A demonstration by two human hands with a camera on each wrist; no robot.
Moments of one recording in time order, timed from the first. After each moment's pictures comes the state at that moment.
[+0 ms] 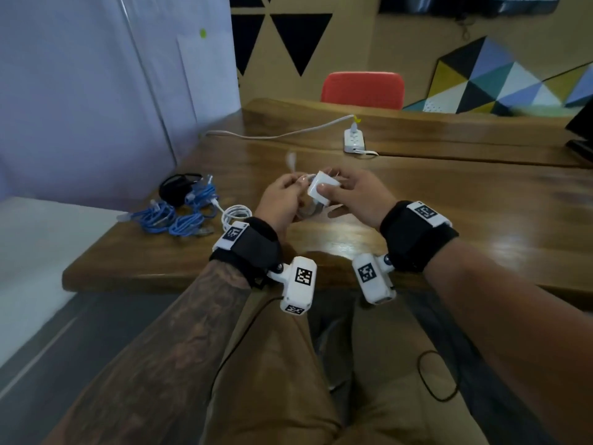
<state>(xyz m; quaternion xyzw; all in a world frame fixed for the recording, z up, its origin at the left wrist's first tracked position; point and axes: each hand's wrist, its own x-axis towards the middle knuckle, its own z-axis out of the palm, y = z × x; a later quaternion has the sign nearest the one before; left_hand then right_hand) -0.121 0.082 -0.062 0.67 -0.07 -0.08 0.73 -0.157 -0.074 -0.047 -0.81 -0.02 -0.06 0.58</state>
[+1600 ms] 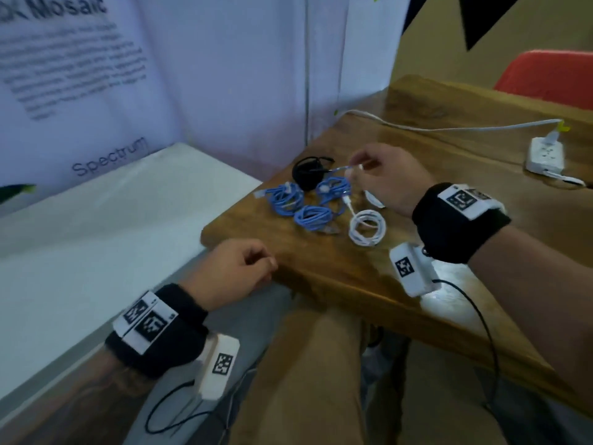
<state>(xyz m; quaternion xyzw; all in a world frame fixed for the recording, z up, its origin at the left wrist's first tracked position) -0.195 0.325 -0.088 0.92 0.02 -0.02 0.40 -0.039 0.082 -0.034 -0.91 -0.22 -0.06 0.35</state>
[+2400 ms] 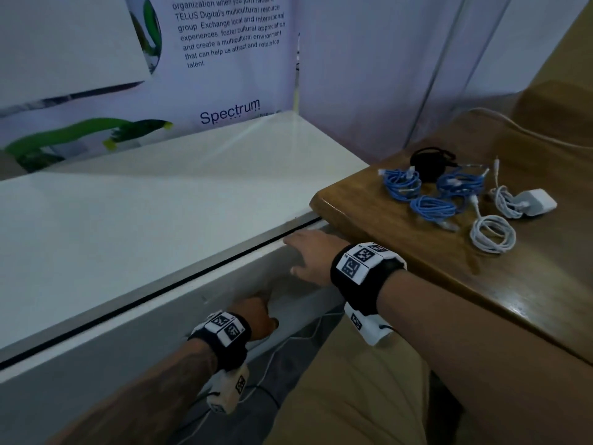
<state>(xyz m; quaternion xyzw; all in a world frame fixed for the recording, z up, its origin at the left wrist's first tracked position) -0.296 0.429 -0.277 0.92 0.26 -0.24 0.18 -0.165 0.302 -0.139 -0.84 -0.51 0.18 0.01</state>
